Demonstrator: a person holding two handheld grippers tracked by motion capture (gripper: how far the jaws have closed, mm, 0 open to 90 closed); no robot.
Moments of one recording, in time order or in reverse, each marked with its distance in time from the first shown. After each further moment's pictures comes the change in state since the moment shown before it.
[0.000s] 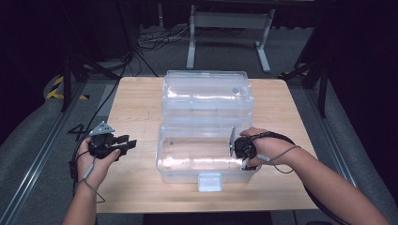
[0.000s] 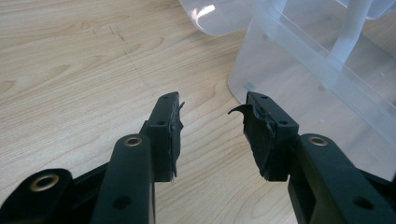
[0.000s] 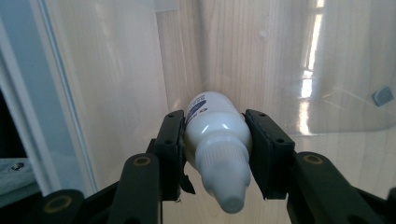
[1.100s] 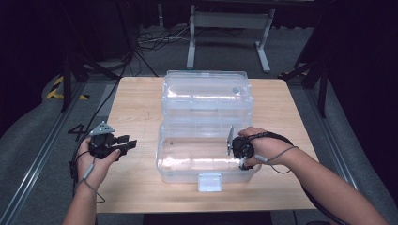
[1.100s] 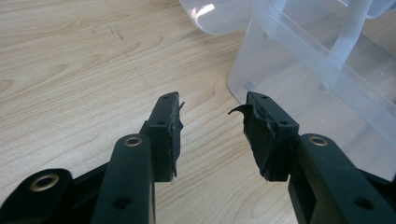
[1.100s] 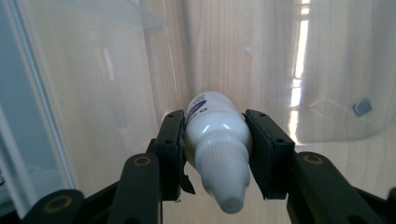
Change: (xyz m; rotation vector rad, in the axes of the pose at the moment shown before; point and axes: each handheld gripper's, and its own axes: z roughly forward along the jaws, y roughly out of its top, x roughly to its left) left arm 0.000 0.000 0.000 0.003 -0.005 0.002; right arm -0.001 0.006 0.000 -0.020 -0.036 0.005
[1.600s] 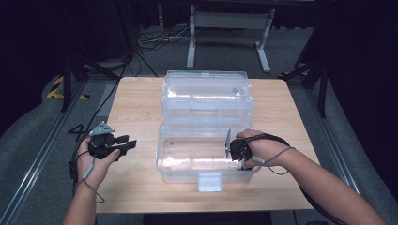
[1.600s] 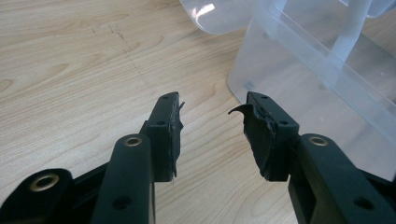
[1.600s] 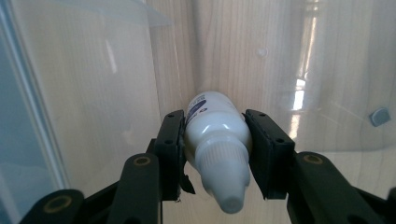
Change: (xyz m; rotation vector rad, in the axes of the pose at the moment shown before) left arm 0.001 0.000 0.000 0.000 0.002 -0.001; right arm 0.002 0.005 0.009 0.029 0.013 -0.027
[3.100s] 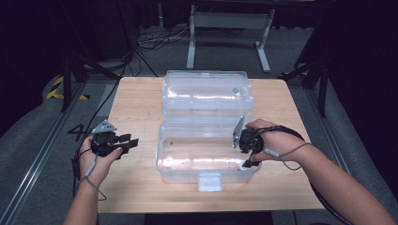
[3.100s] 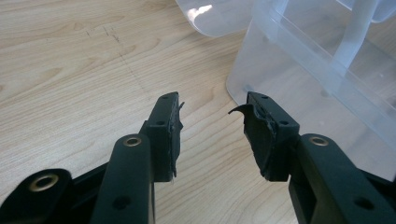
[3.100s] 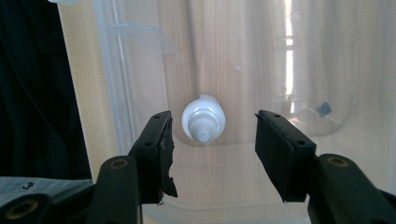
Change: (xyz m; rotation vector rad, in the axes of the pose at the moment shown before) left arm 0.001 0.005 0.007 0.003 -0.013 0.004; right arm 0.008 -0.020 -0.054 -0.147 -0.036 0.041
